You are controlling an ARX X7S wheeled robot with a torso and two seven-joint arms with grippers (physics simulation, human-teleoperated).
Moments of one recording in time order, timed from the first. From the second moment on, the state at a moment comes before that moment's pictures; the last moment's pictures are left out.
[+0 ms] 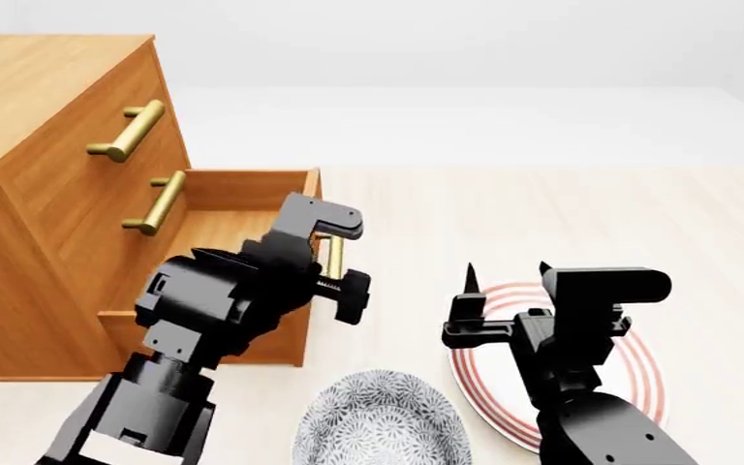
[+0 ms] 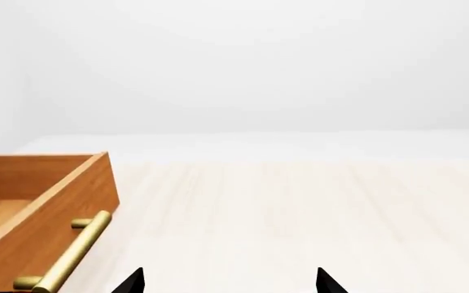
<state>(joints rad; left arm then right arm) -1.01 -0.08 0.42 -0.46 -0.40 -1.16 -0.05 0.31 0.33 -0.20 -0.41 0.52 0.64 0.35</state>
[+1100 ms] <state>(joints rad) -0.42 -0.27 0.19 0.76 -0.44 -0.85 -0.33 0.42 0.44 -0.30 -0.84 0.38 0.62 0.43</state>
